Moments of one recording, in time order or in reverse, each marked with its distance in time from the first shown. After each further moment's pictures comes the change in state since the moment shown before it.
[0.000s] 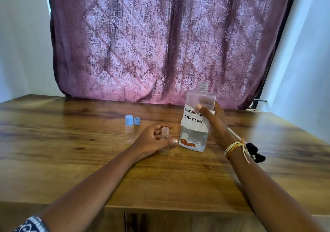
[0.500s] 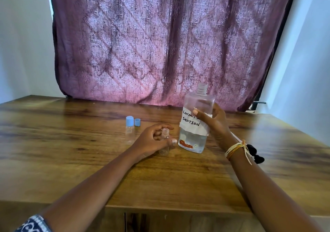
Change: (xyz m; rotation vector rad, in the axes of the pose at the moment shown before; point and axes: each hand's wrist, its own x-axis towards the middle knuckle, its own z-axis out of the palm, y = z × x) left_hand -0.002 0.000 -0.001 -0.018 0.006 0.036; right_hand -0.006 -0.012 0.002 -0.008 -0.071 -0.042
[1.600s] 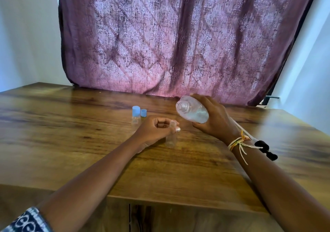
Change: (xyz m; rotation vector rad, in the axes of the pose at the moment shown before) left_hand -0.002 0.002 -0.007 -0.120 0.046 -0.035; right_hand 0.011 0.018 0.002 -1.003 -0.255 -0.637
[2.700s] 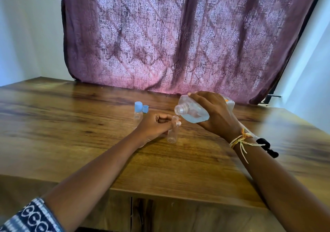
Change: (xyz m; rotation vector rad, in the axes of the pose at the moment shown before) left_hand -0.006 0.011 0.000 -0.055 0.011 -0.053; right_hand 0.002 -0.007 -0.004 -0.236 -0.020 -0.129
